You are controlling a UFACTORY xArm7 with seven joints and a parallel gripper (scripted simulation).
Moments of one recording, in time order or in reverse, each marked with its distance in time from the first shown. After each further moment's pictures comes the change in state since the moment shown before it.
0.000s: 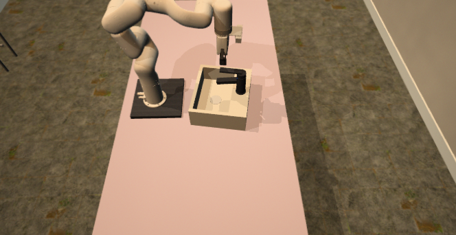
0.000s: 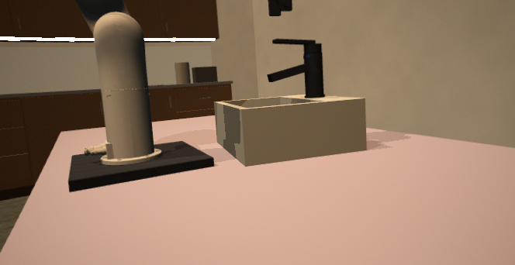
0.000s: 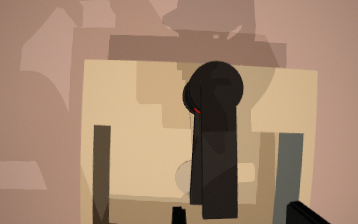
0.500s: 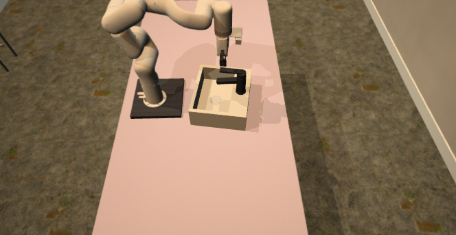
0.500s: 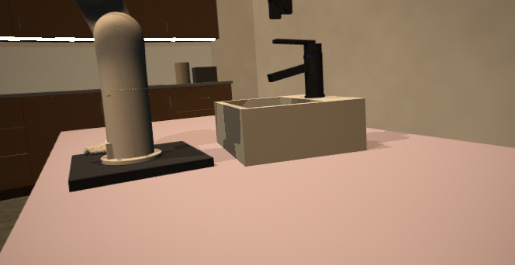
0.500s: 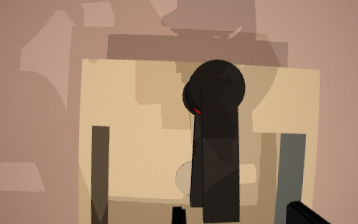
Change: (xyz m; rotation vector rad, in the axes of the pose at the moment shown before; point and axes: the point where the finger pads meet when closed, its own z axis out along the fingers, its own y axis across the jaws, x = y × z) arm 0.000 0.000 0.007 0.000 0.001 0.002
